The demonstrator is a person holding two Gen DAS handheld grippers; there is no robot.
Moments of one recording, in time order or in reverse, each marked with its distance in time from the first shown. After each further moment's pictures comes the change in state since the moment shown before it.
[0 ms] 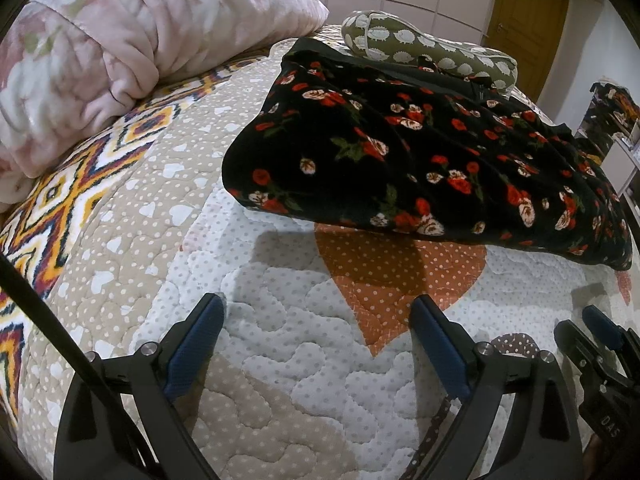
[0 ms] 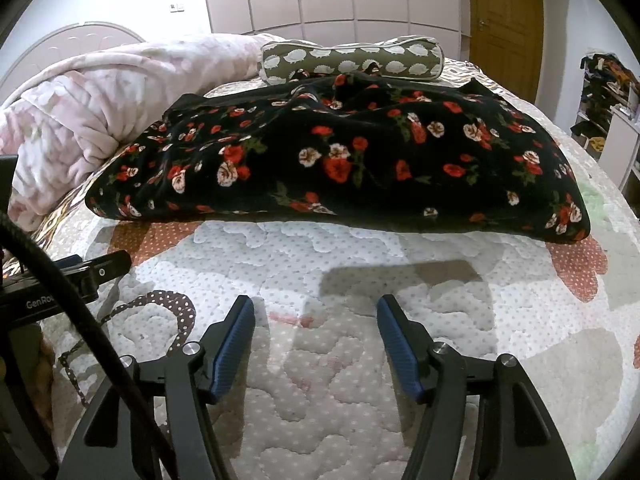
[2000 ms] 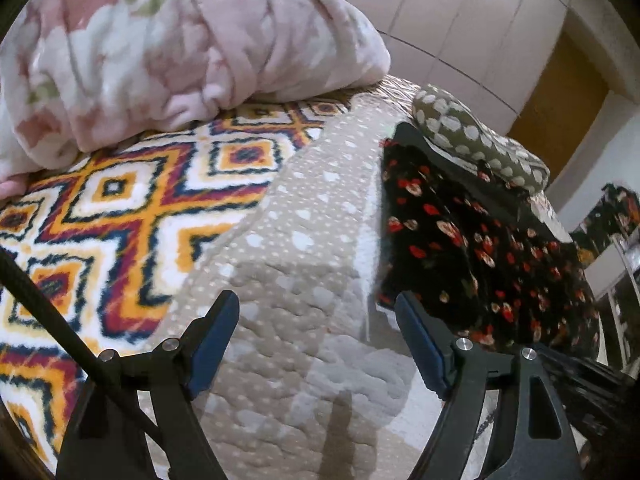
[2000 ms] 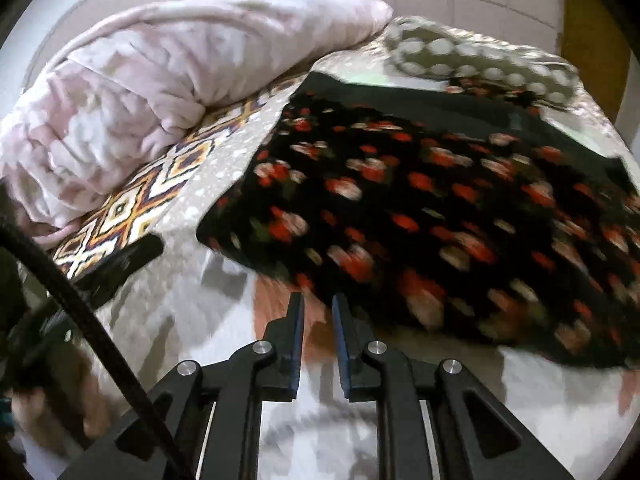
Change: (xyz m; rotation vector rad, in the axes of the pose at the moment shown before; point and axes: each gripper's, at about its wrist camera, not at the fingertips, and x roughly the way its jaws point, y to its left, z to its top) left arm -0.030 0.105 0.034 -0.260 -0.103 -0.059; right arm 0.018 0.114 0.083 -0.162 0.174 0.219
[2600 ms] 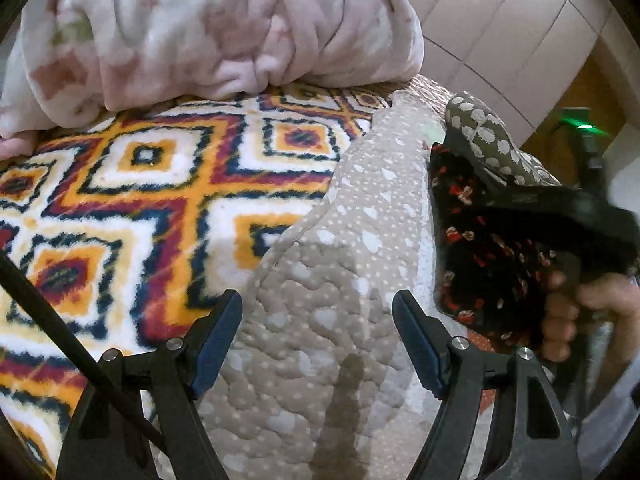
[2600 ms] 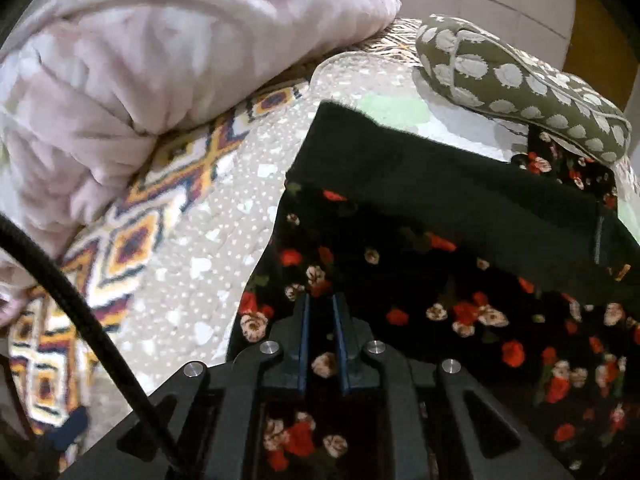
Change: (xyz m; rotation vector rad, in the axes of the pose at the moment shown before) left arm 0.011 0.058 0.006 -0.120 0.045 -0.004; right arm 0.119 0.032 0.141 0.000 0.058 -0.054
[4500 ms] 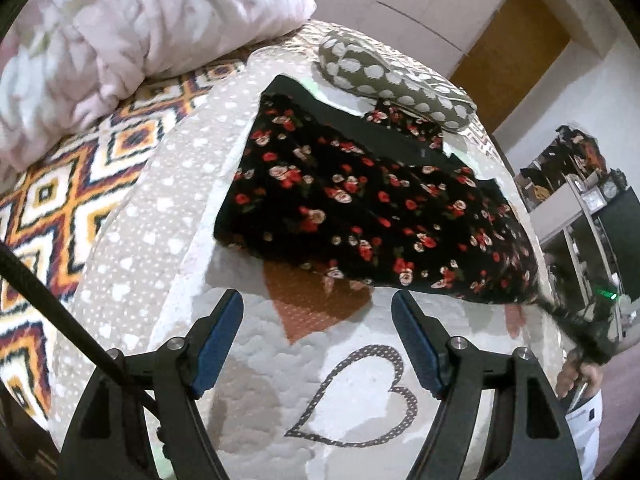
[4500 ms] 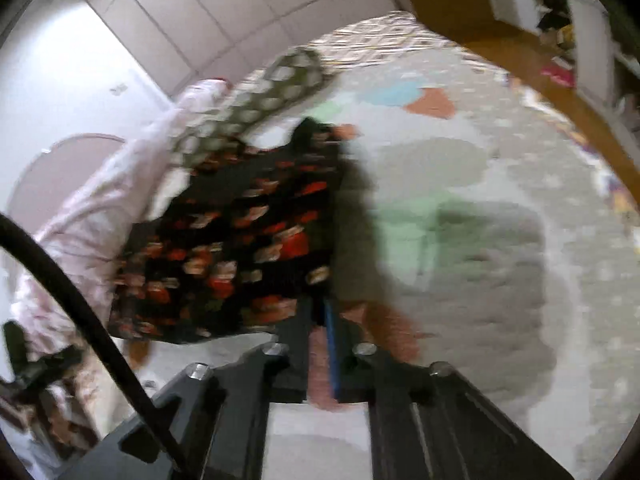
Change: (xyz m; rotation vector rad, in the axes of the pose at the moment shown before) left arm -0.050 -0.151 -0.030 0.224 0.196 -0.134; right arm -0.226 -0.383 -0.236 0.517 -0.175 0.018
